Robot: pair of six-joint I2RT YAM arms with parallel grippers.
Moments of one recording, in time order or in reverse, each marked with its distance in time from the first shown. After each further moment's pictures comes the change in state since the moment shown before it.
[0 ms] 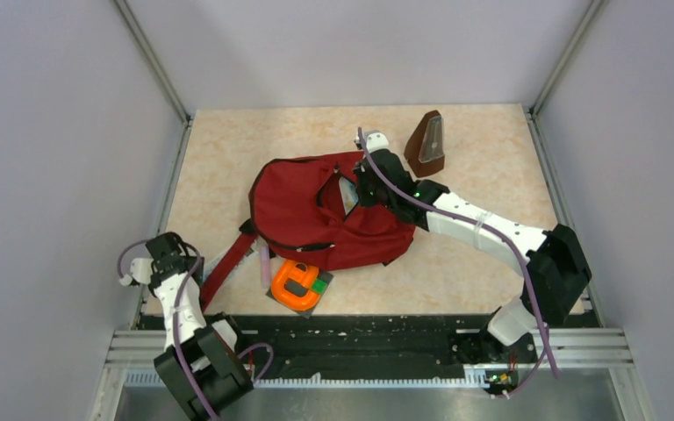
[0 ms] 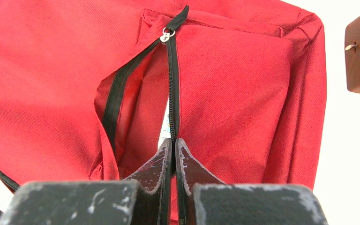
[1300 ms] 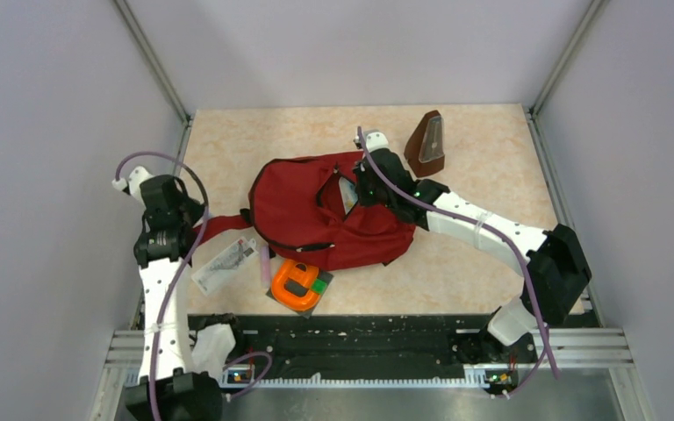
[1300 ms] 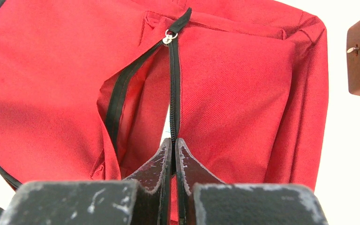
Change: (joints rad) left arm -0.305 0.013 0.483 -0.063 0.051 0.322; right arm 0.000 0.000 0.006 -0.003 -0.010 -0.004
